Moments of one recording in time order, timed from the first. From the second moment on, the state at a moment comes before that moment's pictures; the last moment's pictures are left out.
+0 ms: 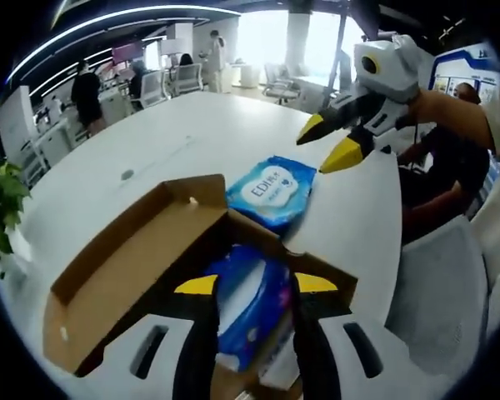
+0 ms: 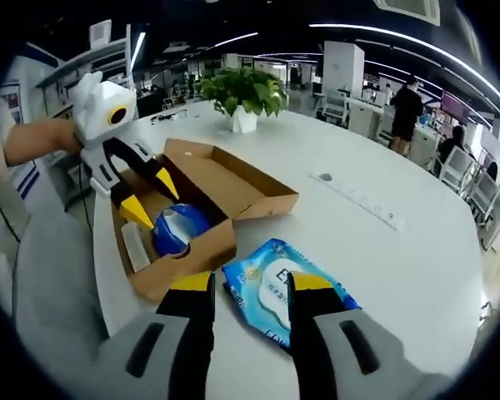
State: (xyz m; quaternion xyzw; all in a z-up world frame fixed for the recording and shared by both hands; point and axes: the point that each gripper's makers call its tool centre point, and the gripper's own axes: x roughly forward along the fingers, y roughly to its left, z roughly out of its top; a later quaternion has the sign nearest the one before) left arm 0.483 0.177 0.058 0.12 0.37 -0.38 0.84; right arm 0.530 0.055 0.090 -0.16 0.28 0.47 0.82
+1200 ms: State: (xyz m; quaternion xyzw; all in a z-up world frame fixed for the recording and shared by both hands) left arm 0.477 0.181 0.011 0.20 0.38 -0.43 0.79; right arm 0.514 0.176 0.061 -0.22 0.25 0.59 0.74
